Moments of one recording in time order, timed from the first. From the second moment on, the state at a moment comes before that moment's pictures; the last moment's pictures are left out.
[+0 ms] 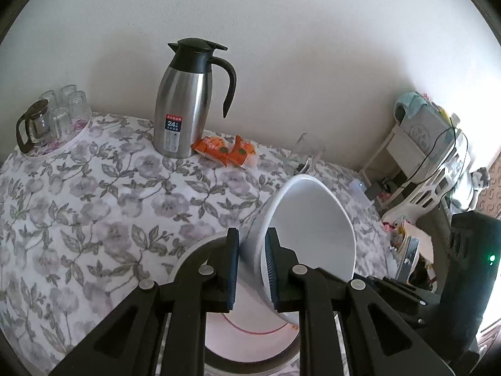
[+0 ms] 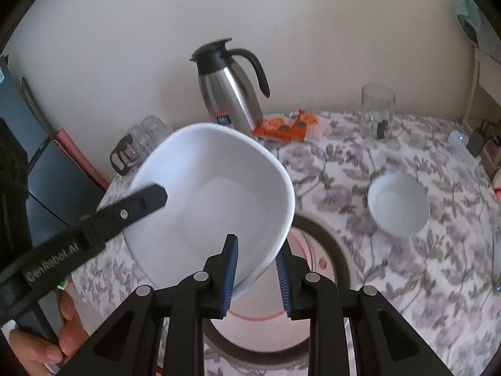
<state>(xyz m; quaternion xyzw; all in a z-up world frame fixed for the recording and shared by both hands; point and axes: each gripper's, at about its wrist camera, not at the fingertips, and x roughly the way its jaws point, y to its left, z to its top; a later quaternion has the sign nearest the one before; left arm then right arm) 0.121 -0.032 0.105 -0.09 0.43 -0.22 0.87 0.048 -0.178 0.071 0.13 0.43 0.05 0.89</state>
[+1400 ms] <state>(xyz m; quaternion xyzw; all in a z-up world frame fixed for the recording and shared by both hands) 0.130 -0.045 0.032 -0.09 0.54 -0.20 0.82 0.047 -0.183 0.026 0.14 0.47 0.01 0.87</state>
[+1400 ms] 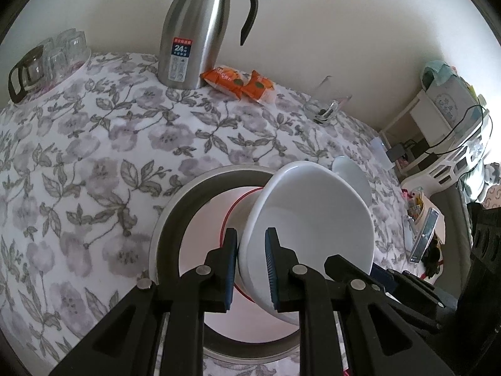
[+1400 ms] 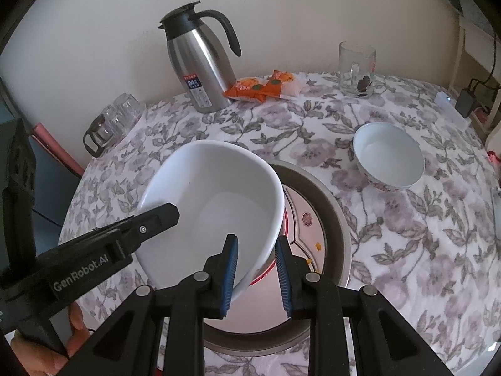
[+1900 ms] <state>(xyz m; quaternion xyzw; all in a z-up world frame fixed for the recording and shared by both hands) 0.133 -0.046 0.024 -0.09 0.54 -0.19 0.81 0.054 -0.183 0.013 0.15 0.49 0.01 0.86</state>
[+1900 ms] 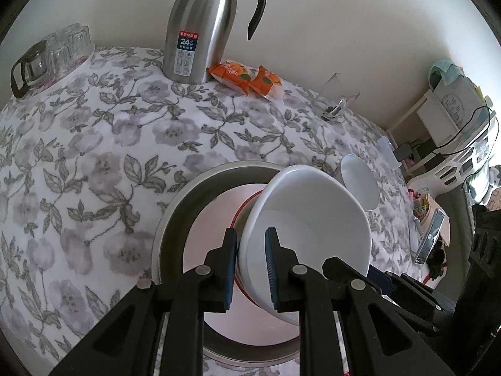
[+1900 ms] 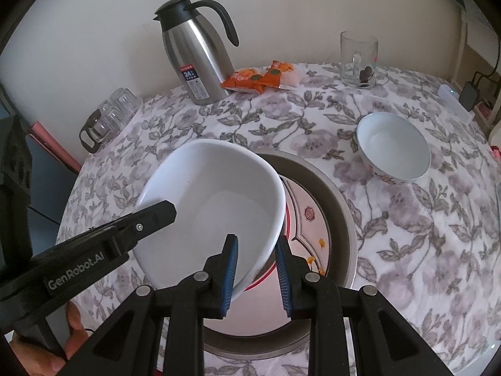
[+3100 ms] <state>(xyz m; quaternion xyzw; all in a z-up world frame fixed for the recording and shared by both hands) 0.139 -0.014 0.028 -0.09 0.54 -0.08 0.83 0.047 -0.201 0.023 0.15 0.46 -0.05 0.87</state>
